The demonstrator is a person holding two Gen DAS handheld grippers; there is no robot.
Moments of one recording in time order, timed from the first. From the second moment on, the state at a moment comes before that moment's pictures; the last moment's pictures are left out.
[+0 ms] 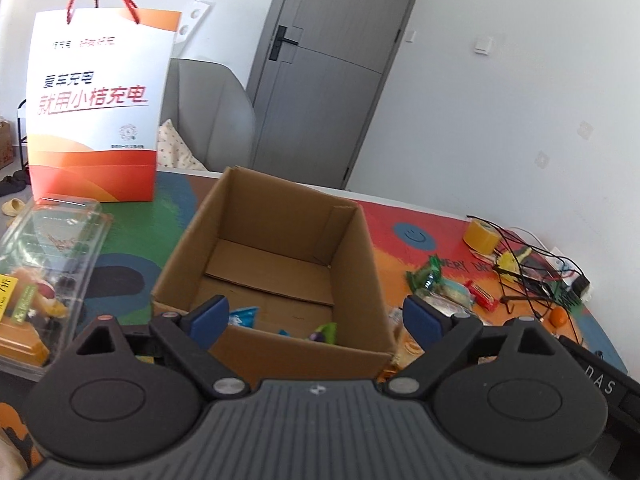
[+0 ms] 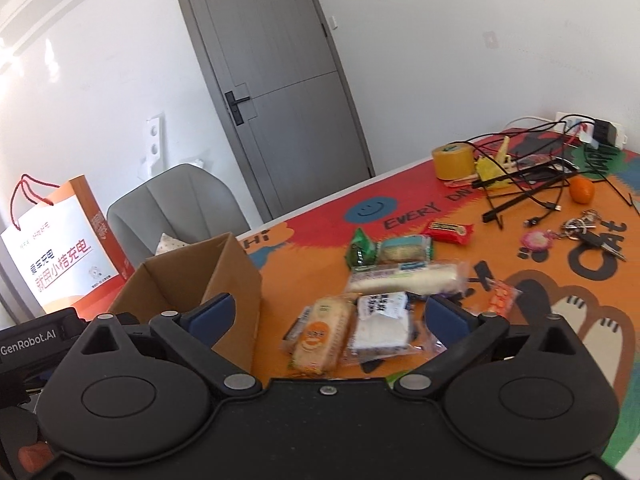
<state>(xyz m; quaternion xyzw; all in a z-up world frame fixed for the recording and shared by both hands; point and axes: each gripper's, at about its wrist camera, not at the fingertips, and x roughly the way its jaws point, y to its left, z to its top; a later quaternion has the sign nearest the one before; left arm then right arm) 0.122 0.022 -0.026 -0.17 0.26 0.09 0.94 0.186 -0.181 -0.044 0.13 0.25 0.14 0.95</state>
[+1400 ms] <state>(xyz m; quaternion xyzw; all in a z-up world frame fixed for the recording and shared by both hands) 0.168 -0.097 -0.081 -0.12 0.33 -0.01 0.93 0.191 -0.291 -0.106 0.17 0.29 0.09 0.94</state>
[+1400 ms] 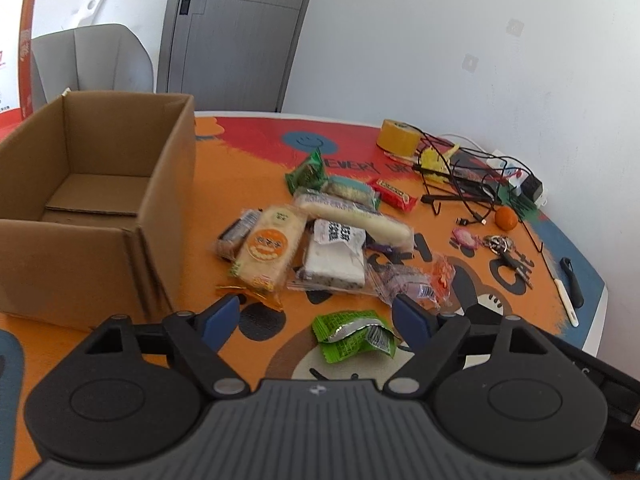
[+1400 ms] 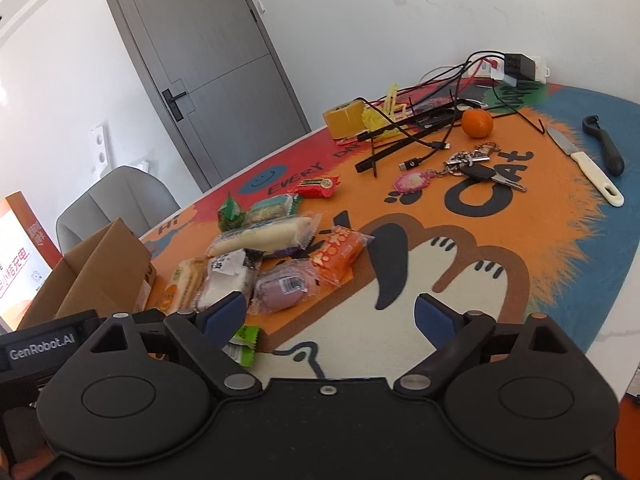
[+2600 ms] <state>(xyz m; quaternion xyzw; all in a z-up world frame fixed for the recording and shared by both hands) 0.188 -0.089 -0.091 -0.13 0.33 -0.01 0.94 0.229 -0.265 -0.121 0.18 0.32 0.11 0.92</state>
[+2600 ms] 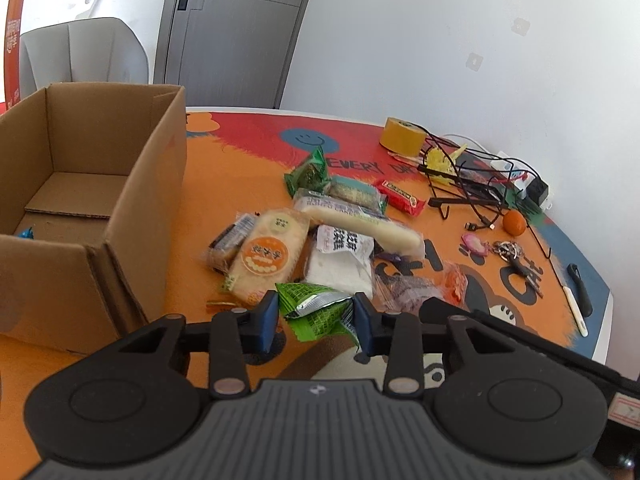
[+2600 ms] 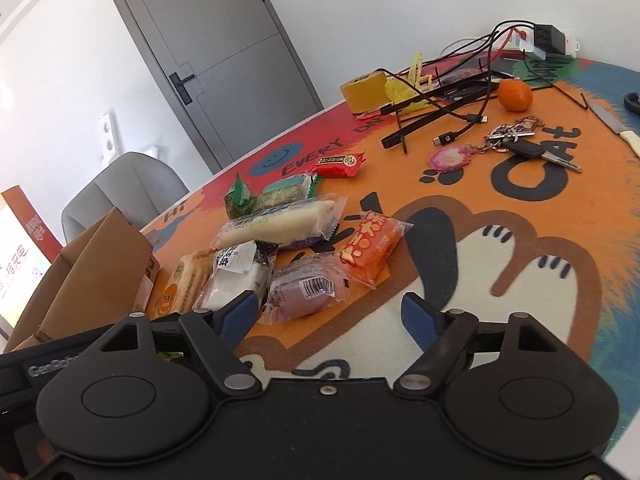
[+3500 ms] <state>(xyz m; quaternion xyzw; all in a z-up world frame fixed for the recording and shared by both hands) 0.172 -0.078 -0.065 -0.14 0.28 -0.01 0.95 0.219 -0.264 -0.118 0.18 0.30 0.13 0.93</state>
